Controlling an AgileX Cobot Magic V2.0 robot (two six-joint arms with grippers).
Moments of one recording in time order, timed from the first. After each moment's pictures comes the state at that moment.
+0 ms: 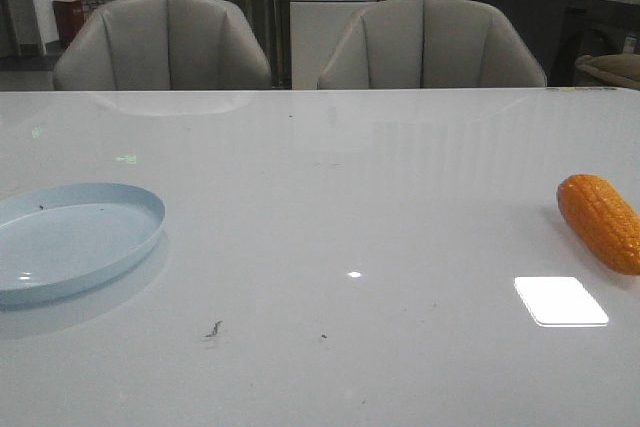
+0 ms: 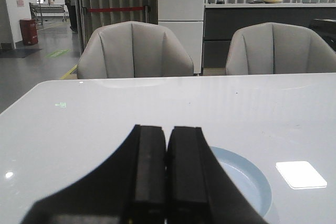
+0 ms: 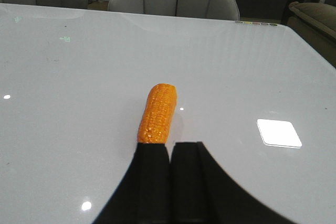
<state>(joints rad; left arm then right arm) -0.11 -0.01 0.01 -0.08 0.04 0.05 0.03 -0.01 0.03 0.03 0.18 -0.02</state>
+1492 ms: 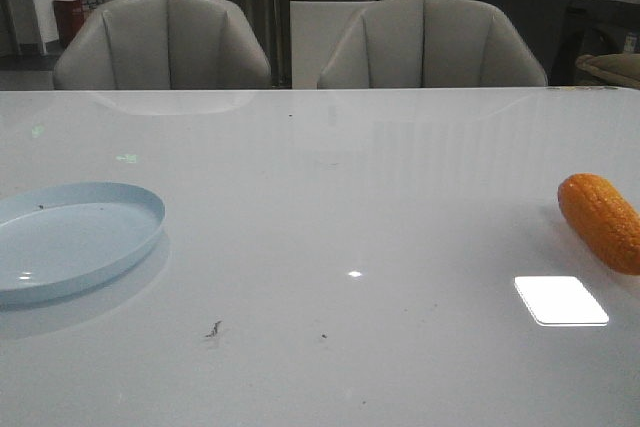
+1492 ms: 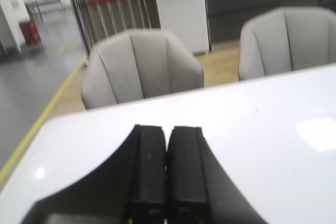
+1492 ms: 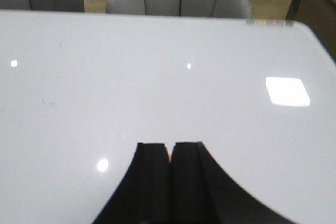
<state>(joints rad) -0.11 0.82 -0.60 0.08 -0.05 0.05 0.03 0.89 -0.65 0.06 0.19 -0.01</state>
